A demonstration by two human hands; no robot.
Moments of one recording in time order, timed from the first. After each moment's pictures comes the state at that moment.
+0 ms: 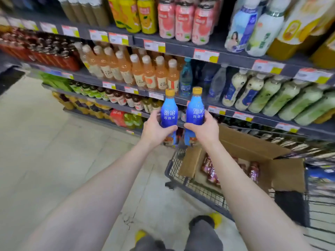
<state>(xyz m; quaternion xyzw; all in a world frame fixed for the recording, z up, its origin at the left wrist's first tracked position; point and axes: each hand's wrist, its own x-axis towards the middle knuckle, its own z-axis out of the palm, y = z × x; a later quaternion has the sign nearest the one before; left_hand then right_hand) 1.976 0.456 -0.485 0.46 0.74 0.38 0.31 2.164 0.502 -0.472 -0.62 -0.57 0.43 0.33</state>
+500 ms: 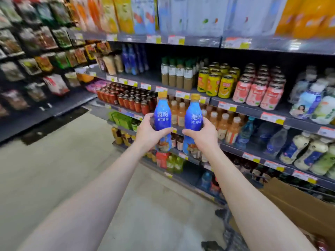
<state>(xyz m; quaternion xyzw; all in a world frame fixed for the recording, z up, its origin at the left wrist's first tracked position) 1.697 0.328 -0.311 0.44 0.74 0.48 0.16 1.883 0.421 -0.323 -0.48 -0.66 0.42 0.40</state>
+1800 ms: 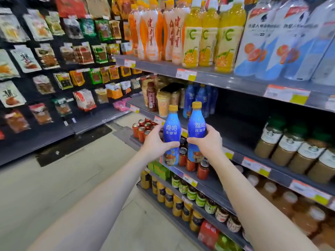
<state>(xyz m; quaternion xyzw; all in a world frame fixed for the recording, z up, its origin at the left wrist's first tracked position) 1.154 0.558 -0.282 0.44 0.74 0.47 0.17 1.324 0.671 -0.267 -0.42 -0.72 0.42 0.36</state>
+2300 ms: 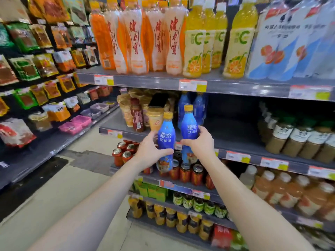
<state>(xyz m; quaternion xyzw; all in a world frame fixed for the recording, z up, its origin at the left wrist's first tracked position) 0.966 0.646 -0.291 0.58 0.66 0.41 0.25 1.164 0.703 -0.280 -0.56 -0.61 0.35 0.44</state>
